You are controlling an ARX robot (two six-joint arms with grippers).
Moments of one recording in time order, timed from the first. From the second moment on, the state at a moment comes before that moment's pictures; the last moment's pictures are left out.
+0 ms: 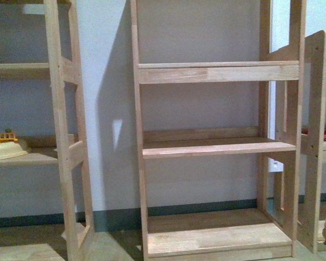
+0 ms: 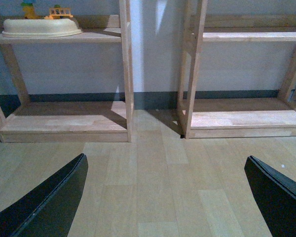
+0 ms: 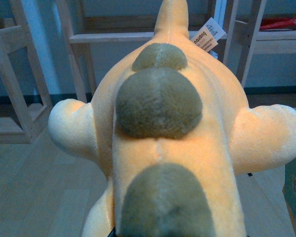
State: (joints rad) left arm 0.00 0.00 0.01 0.00 0.00 0.00; right arm 0.00 0.01 0.01 0.00 0.01 0.01
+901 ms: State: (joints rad) left arm 0.00 0.00 0.01 0.00 0.00 0.00; right arm 0.00 0.01 0.01 0.00 0.00 0.01
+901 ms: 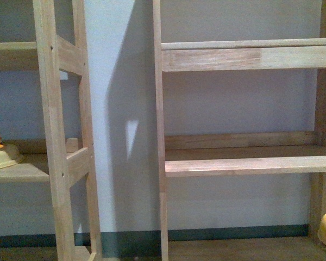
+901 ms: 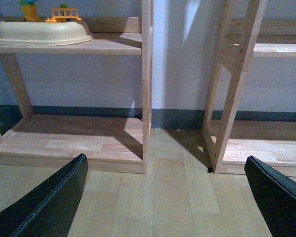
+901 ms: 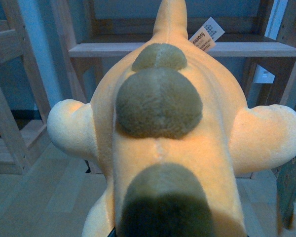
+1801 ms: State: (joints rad) left arm 0.00 0.00 0.01 0.00 0.00 0.00; right arm 0.00 0.01 0.01 0.00 0.00 0.01
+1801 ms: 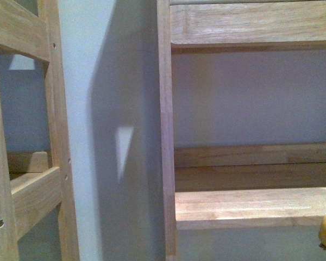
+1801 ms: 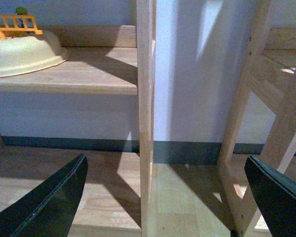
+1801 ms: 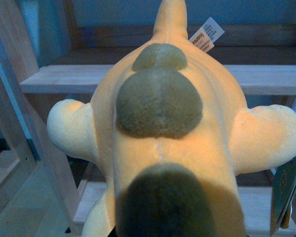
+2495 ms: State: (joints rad) left arm 0.00 0.00 0.01 0.00 0.00 0.00; right arm 0.15 0.32 0.39 0.09 0.33 0.08
